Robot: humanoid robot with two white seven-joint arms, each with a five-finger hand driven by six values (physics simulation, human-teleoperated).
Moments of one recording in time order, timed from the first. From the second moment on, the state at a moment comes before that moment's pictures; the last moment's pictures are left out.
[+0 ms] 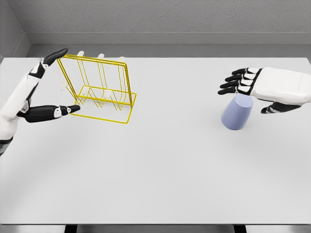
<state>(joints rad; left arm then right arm) -0.03 0.64 -0.11 -1.78 0.03 -0.61 -0.07 -0.69 -1.20 0.71 -1.77 0.16 -0.61 0.37</state>
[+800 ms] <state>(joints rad) -0.04 0.63 -0.26 -1.78 -0.02 -0.61 -0.07 -0.82 -0.95 0.76 -1.46 0.17 -0.61 0.61</state>
